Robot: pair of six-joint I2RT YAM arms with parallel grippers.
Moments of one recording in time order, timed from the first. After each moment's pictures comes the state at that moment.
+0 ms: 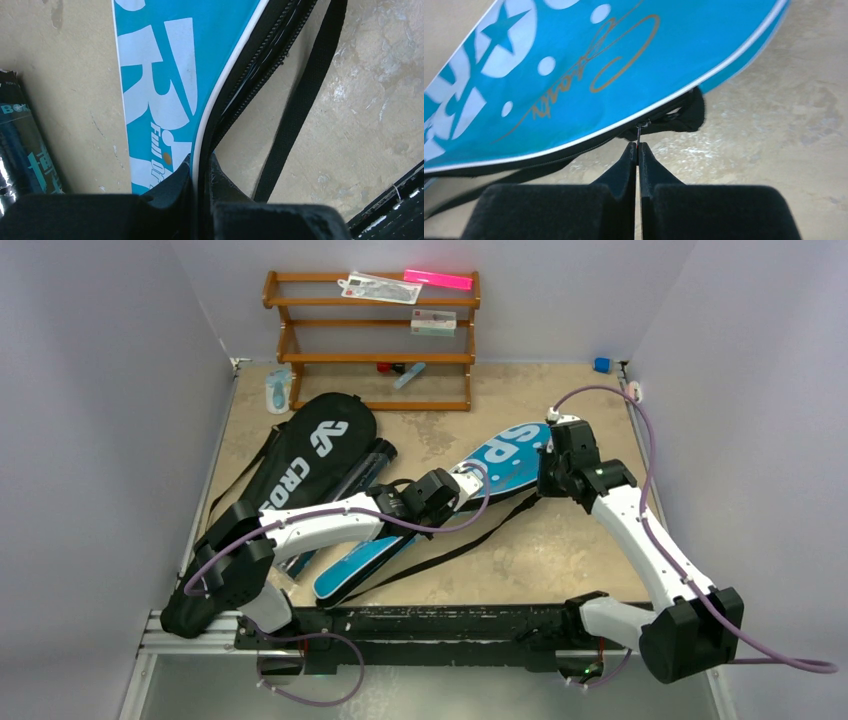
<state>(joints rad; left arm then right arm) -1.02 1.59 1.09 -0.40 -0.22 -0.04 0.28 1.14 0.98 -0.76 0.14 0.27</state>
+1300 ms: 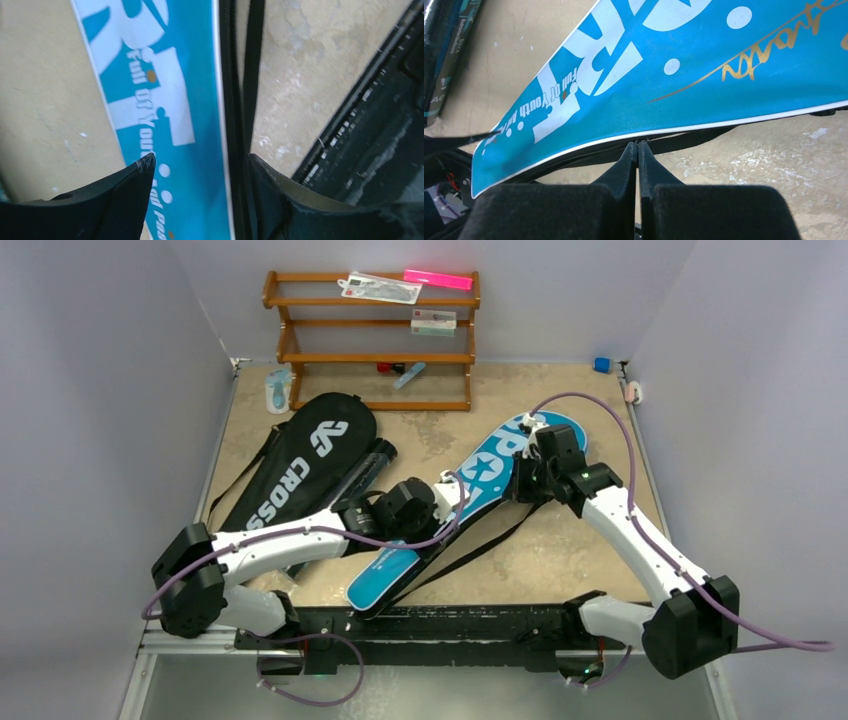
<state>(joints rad) -1.04 1.38 0.93 -0.32 -0.03 -0.08 0.35 1.16 0.93 -0.66 -0.19 0.35</state>
